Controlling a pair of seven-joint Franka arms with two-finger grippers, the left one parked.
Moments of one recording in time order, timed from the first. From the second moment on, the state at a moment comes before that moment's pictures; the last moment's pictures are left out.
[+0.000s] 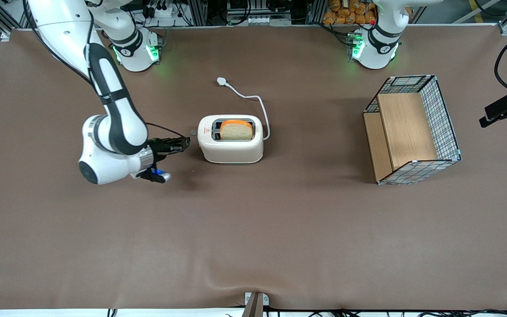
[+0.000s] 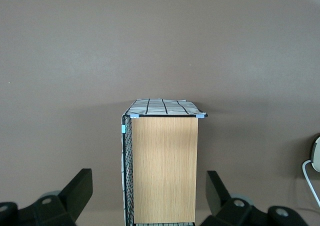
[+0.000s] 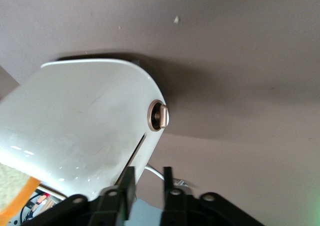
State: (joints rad) arm 0.39 0.50 -0.19 -1.81 0.73 1.69 0.04
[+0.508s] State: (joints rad) arm 0.39 0.44 -0.25 -1.77 0.64 1.68 0.03
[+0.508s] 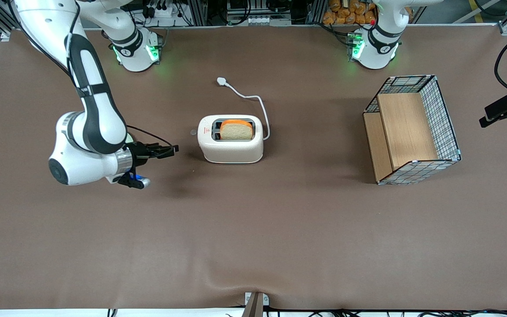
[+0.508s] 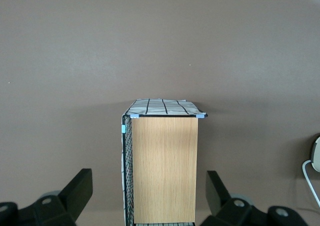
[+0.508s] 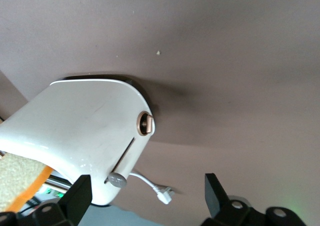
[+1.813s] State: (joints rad) arm 0.21 0.19 -0.26 -1.70 0.17 1.75 -0.04
